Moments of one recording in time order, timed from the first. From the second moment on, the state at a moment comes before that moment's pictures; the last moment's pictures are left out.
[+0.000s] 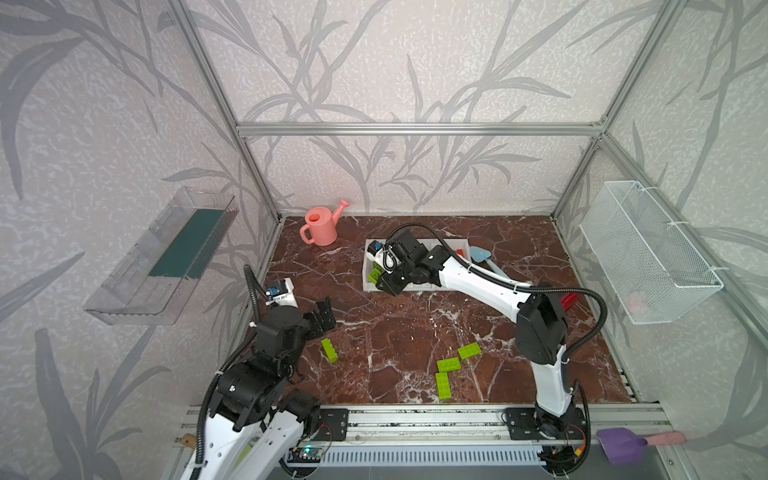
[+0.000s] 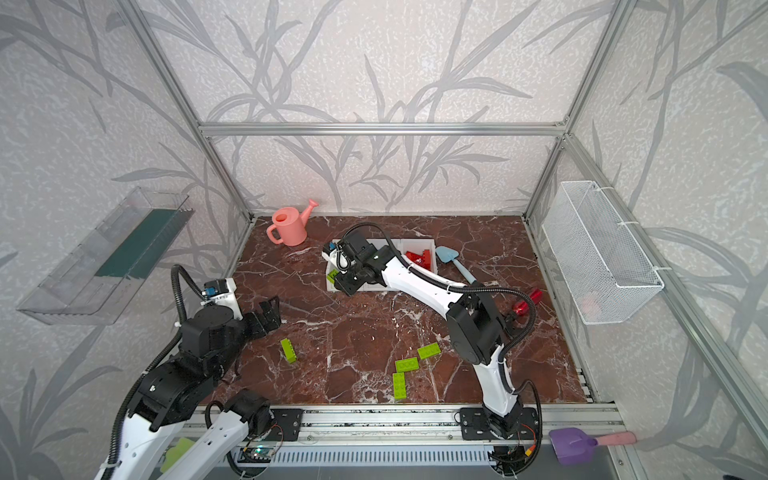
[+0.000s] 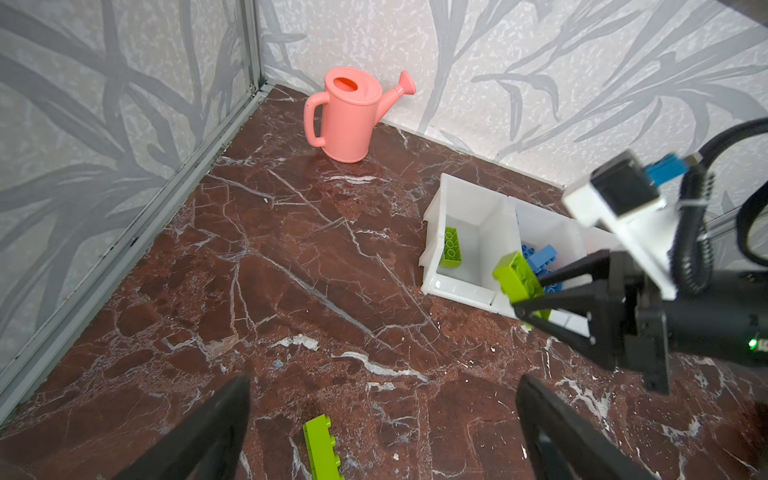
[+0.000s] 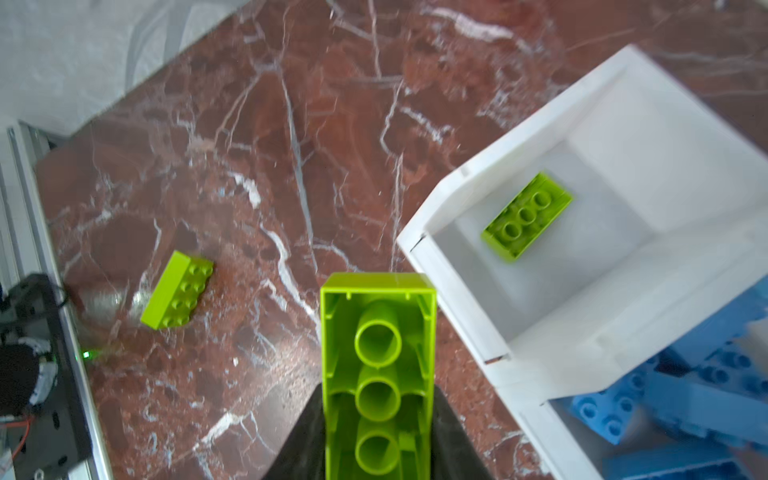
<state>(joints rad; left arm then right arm) -0.39 0.49 0.83 -0.87 -0.37 -0.53 0.81 2.06 1.83 -0.61 -0.24 0.01</state>
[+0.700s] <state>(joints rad) -0.39 0.57 0.82 -0.90 -0.41 -0.53 0.72 2.34 2.12 -0.60 -0.18 0.16</state>
